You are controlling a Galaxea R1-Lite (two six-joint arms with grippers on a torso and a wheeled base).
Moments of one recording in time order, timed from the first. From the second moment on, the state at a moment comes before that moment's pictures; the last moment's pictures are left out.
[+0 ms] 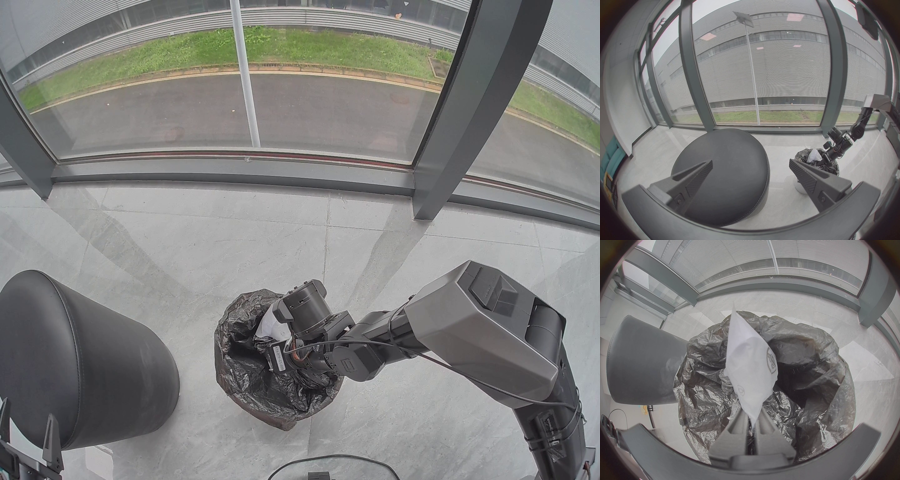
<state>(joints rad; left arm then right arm) 0.00 0.01 -0.02 -0.06 0.16 0.06 0.79 2.48 -1.57 -0.13 -0.14 0.31</state>
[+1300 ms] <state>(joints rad) 0.00 0.01 -0.02 -0.05 0.10 0.06 0.85 2.29 -1.43 -0.22 -0.17 0.35</state>
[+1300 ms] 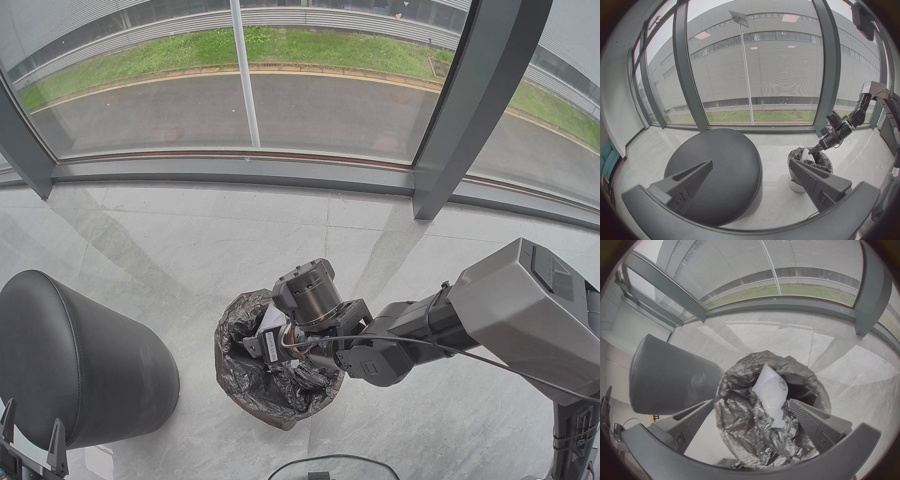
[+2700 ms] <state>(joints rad) 0.00 0.02 -0.02 -0.05 0.11 0.06 0.81 2.57 -1.61 -0.23 -0.02 0.32</state>
